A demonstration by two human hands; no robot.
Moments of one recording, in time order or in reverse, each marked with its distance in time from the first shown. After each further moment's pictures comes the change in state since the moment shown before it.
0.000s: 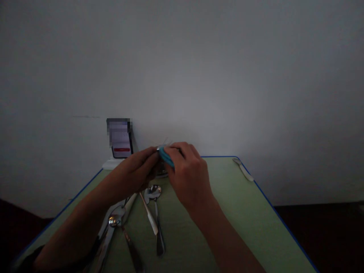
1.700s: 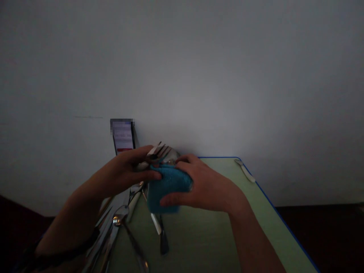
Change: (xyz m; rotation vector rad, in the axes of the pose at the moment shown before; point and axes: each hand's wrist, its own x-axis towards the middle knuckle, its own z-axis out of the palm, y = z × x) left_hand -0.006 -0.013 -0.029 -0.052 -0.167 0.226; right_hand 0.005 0.011 -0.040 0.290 -0.715 0.140
